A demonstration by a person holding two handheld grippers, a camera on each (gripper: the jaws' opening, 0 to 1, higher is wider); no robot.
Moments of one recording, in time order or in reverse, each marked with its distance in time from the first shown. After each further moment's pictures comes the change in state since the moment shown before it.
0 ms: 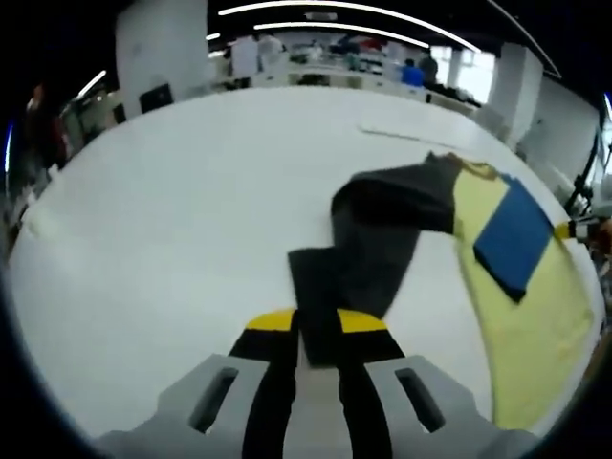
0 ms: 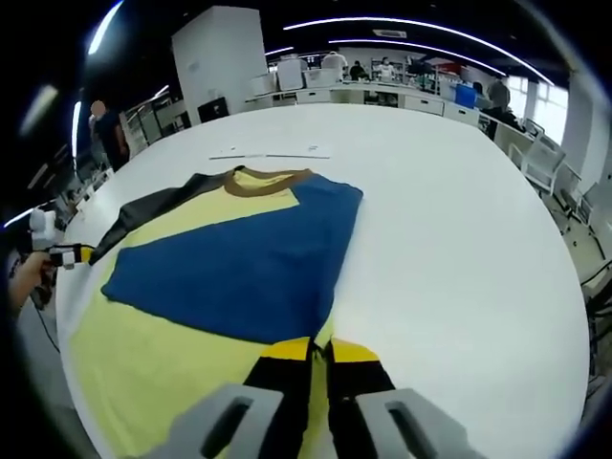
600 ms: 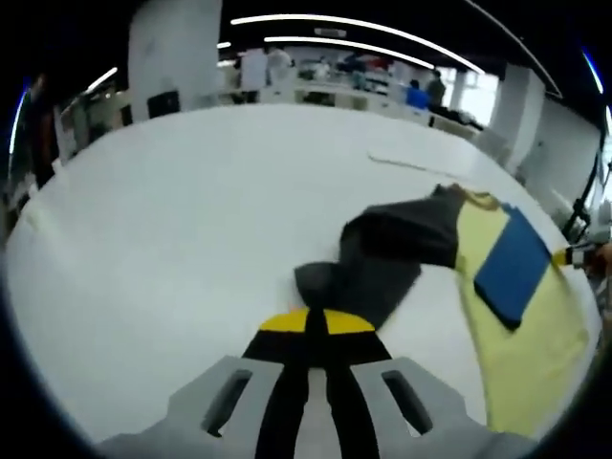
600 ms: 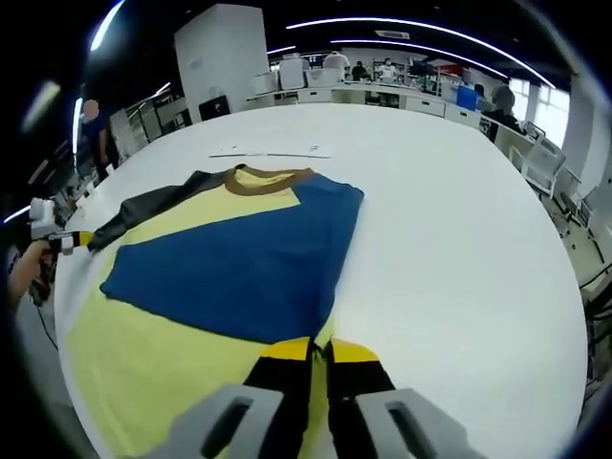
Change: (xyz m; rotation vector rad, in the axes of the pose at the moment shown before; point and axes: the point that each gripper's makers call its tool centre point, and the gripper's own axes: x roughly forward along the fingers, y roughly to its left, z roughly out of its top) left arm -0.008 0.025 0.035 -0.036 -0.123 0.016; right arm -0.001 0.002 -0.001 -0.006 0.000 -0.007
